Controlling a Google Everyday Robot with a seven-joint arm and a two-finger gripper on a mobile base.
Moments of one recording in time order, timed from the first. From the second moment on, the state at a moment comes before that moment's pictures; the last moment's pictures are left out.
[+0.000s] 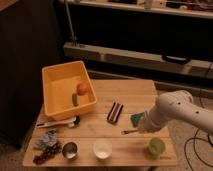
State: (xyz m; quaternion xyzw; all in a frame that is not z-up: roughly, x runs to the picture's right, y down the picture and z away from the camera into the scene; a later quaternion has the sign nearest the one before) arm 0.173 0.197 0.691 -0.29 -0.14 -0.03 0.95
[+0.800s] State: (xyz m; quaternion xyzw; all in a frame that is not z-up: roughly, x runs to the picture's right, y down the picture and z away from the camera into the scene) arm 0.204 0.191 0.694 -0.29 -0.14 0.04 0.95
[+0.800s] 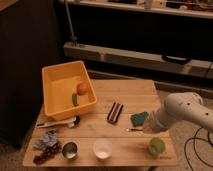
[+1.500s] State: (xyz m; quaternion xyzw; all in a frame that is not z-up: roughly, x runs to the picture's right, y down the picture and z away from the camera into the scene) arm 0.226 0.177 0.704 -0.28 -0.11 0.05 0.95
